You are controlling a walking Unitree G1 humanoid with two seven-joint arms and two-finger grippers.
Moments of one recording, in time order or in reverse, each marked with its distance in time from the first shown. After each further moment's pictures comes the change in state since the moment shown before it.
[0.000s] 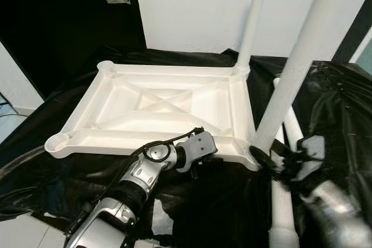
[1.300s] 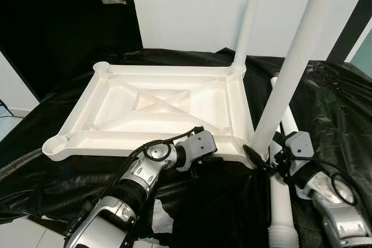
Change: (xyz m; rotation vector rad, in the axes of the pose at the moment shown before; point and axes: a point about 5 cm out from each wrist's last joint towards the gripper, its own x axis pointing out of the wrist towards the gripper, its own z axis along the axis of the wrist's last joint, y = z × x) left arm 0.003 0.000 0.003 0.002 -0.009 -0.005; right arm 0.014 -0.025 0.009 -0.376 0.081 0.307
